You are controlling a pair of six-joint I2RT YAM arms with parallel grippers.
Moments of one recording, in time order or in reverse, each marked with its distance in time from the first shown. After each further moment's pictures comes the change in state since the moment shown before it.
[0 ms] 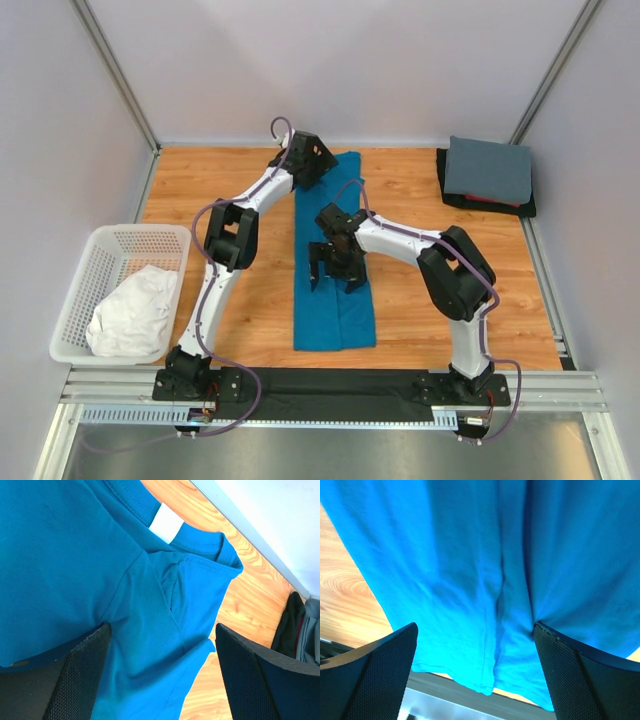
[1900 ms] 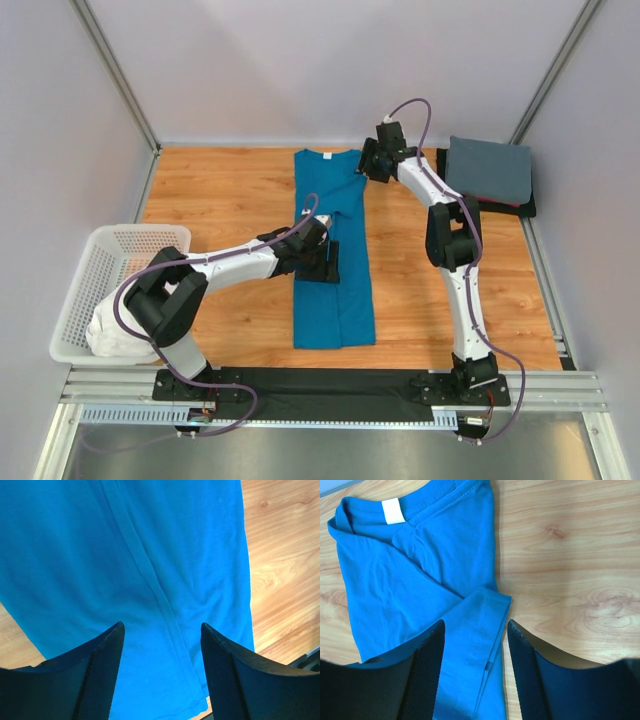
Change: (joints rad) left arm -0.360 -0.928 -1.255 0.021 0.141 0.401; right arm -0.474 0.476 0.777 0.286 0.142 -0.152
